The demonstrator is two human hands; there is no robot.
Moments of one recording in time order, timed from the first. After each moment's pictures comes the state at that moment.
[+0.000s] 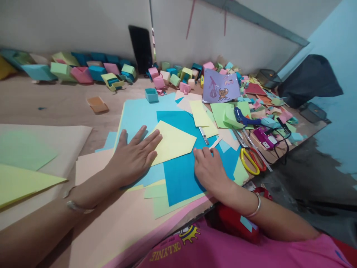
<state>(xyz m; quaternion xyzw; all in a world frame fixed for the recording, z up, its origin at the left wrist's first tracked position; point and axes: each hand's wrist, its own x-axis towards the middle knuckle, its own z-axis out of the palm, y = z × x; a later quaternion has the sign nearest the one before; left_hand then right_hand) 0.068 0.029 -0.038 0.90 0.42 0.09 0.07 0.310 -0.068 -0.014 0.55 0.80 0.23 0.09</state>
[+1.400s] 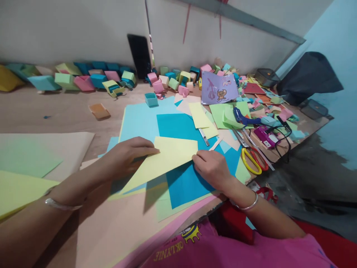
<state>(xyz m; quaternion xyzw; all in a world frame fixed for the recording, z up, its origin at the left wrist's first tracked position) 0.041 0.061 -0.016 0.95 0.21 0.16 0.17 0.321 -0.060 -0.018 0.50 0.82 0.20 -0.16</state>
